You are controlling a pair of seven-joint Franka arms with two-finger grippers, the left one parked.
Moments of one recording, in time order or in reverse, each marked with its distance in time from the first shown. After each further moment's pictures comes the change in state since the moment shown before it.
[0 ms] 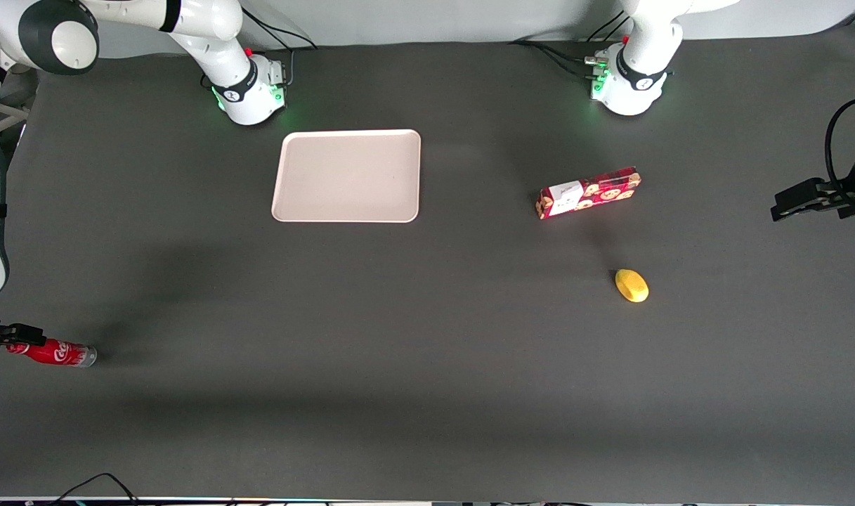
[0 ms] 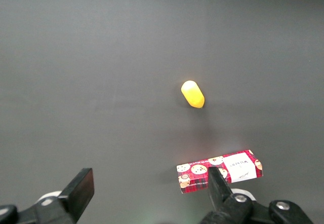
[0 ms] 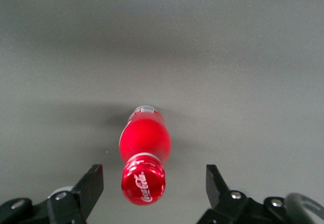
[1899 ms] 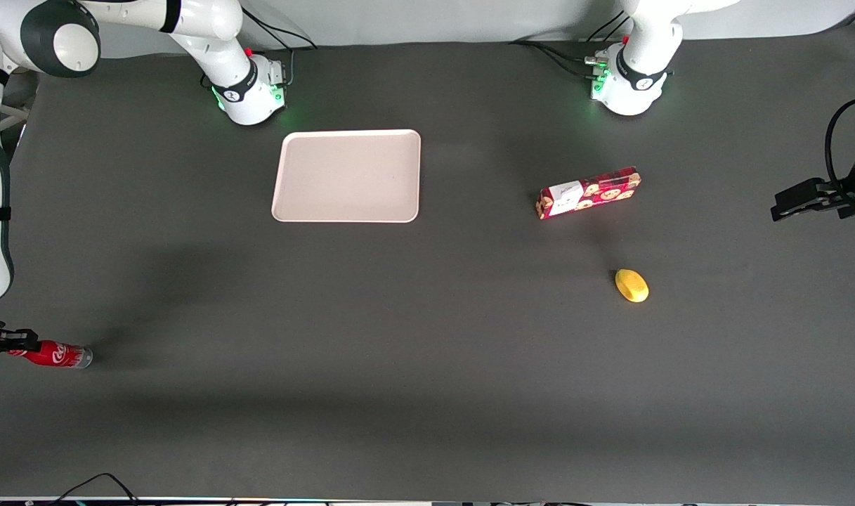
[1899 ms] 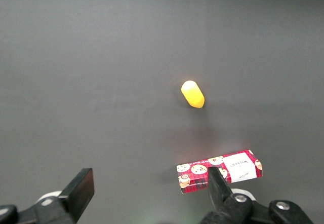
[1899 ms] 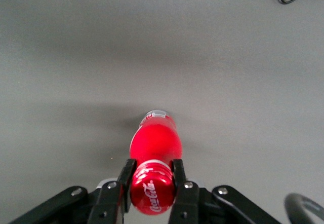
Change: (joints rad) arm 0.002 0.014 0.011 0.012 0.001 0.007 0.002
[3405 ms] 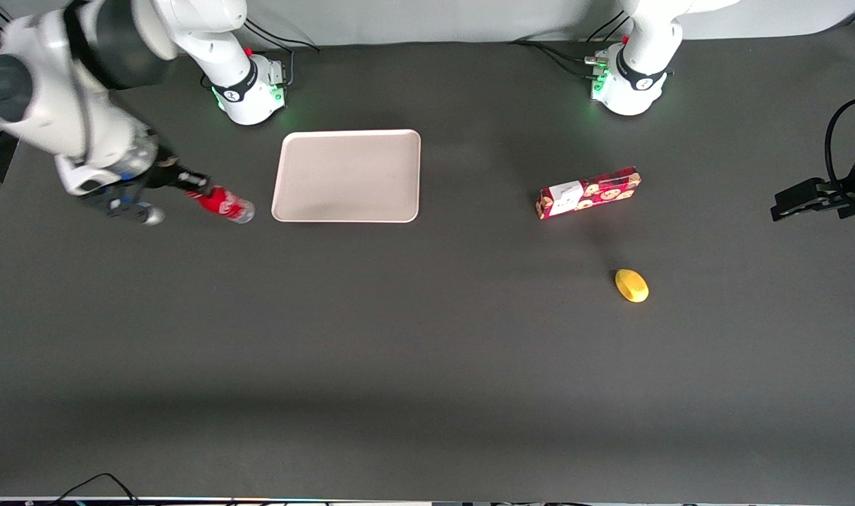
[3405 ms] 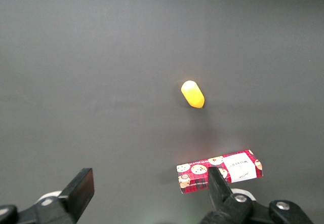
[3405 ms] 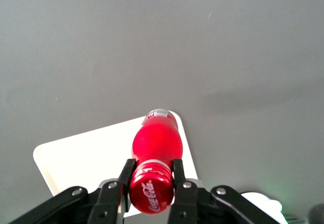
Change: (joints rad) arm 0.348 -0.970 0.259 -0.904 0.231 -0.299 0.917
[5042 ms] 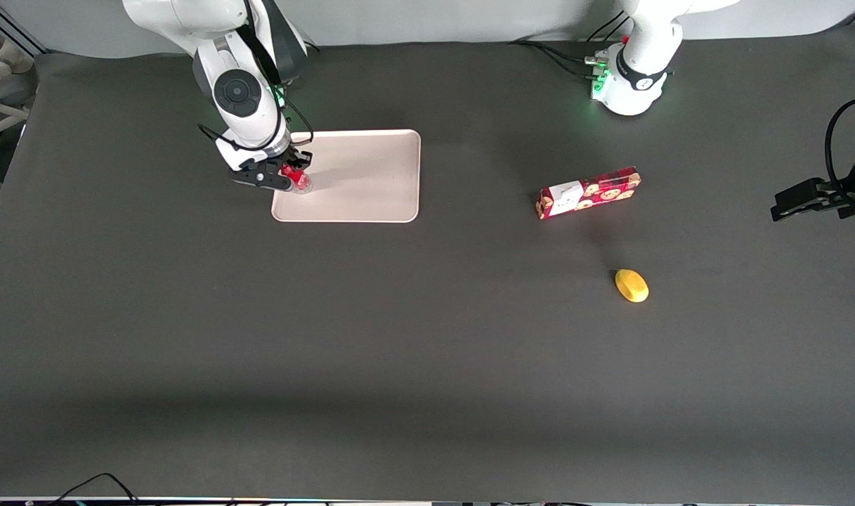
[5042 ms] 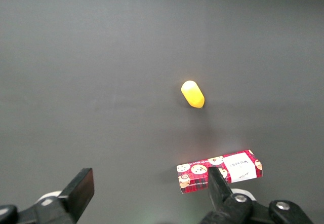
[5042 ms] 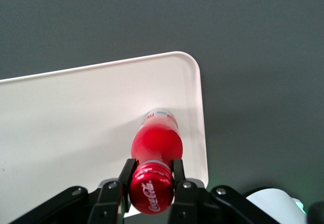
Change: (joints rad) arm 0.048 -0.033 0.303 -0.417 0.024 0.304 0.153
